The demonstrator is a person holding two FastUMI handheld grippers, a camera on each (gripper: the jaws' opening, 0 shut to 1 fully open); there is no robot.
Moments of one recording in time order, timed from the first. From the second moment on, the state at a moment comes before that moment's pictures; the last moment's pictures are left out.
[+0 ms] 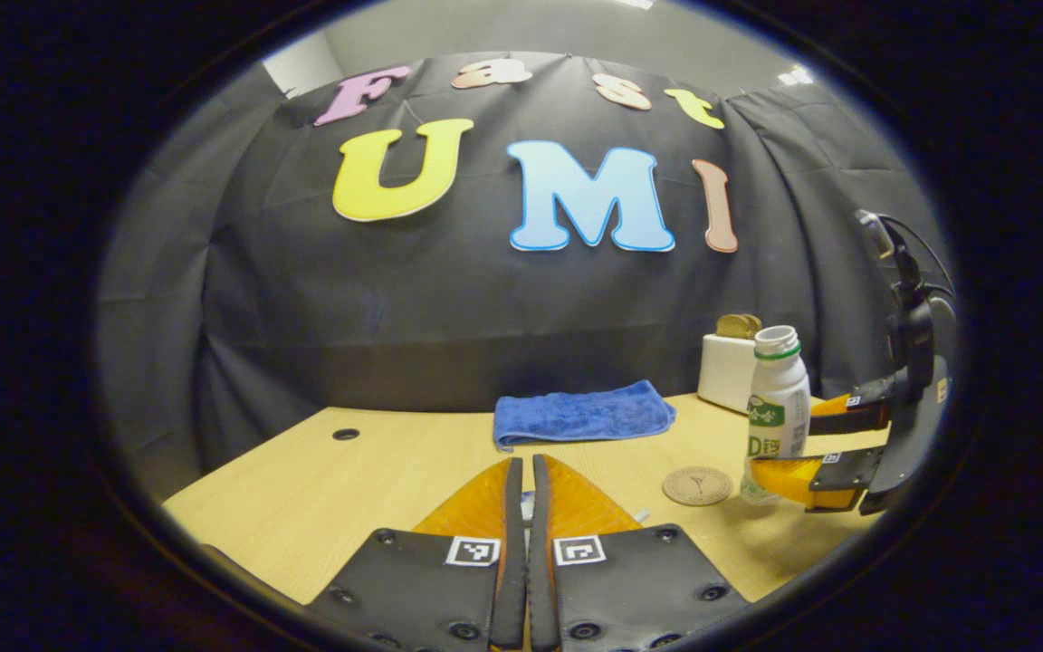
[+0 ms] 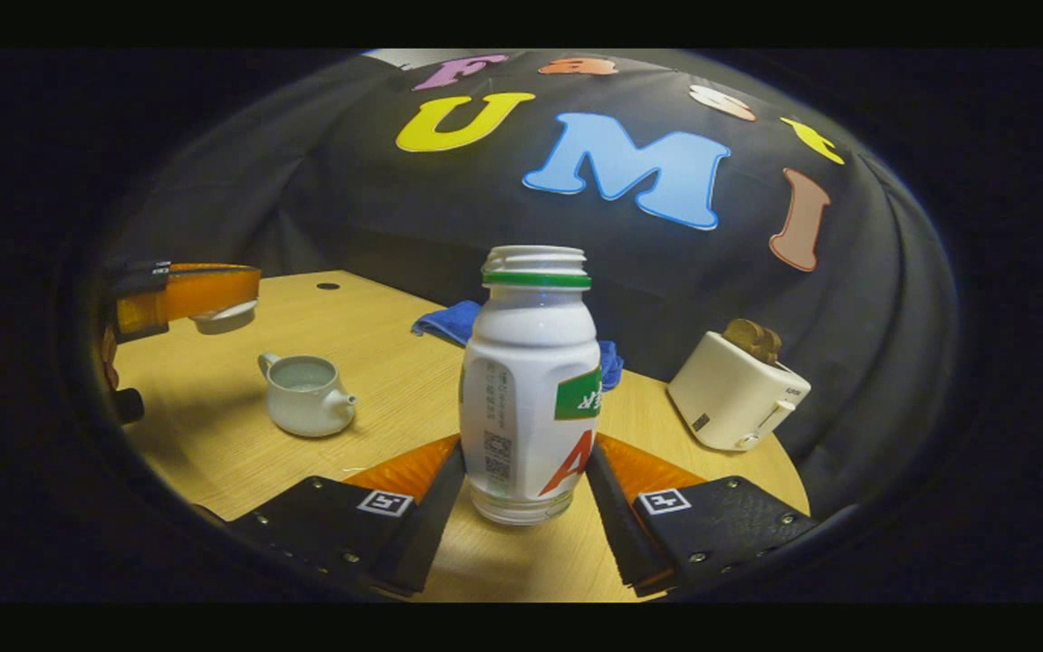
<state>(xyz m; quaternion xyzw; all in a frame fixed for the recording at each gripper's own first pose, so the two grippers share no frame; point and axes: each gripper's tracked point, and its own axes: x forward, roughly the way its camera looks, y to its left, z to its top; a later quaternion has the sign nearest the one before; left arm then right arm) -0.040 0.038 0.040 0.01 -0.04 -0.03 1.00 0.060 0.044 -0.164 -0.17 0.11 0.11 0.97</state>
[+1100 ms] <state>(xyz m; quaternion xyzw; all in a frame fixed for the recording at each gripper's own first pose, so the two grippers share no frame) 0.008 0.002 0.002 0.00 0.00 -0.04 1.00 0.046 -0.012 -0.143 -0.14 0.07 0.08 0.98</state>
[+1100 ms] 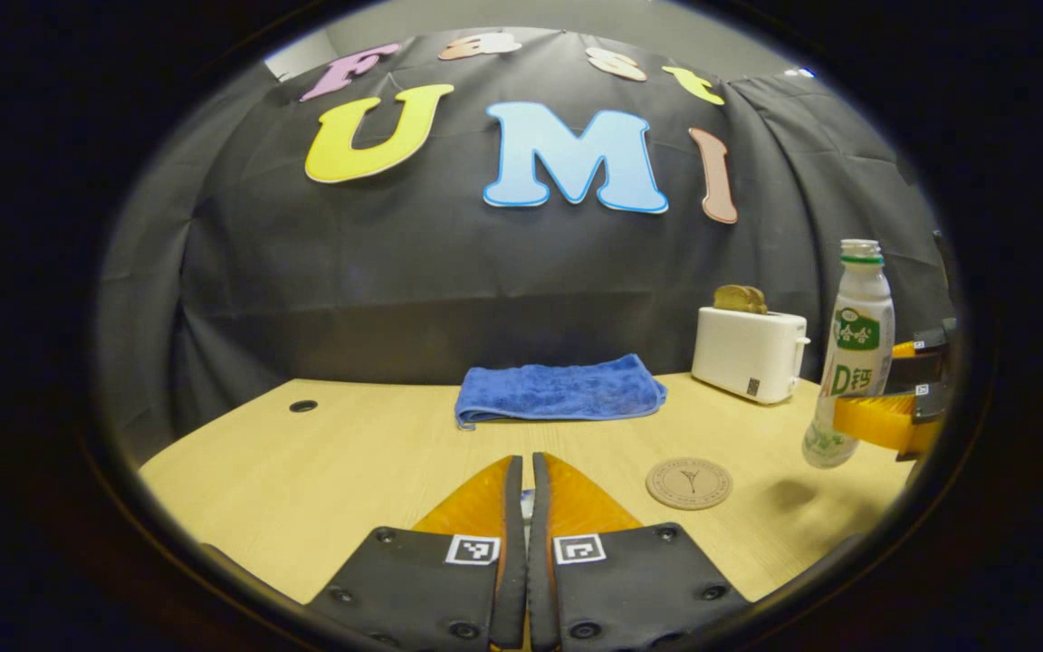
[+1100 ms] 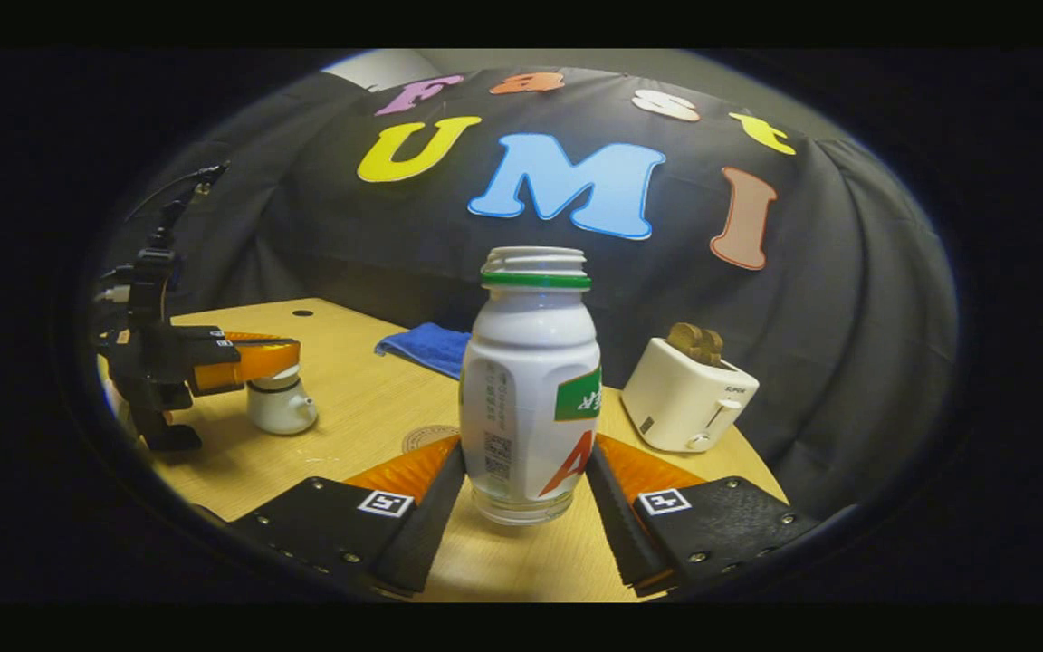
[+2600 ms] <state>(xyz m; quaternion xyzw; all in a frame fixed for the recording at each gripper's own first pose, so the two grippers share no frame) -0.005 -0.015 0.009 0.00 -0.03 -0.06 1.00 0.053 -0.009 -0.141 -0.10 0.09 0.09 0.99</state>
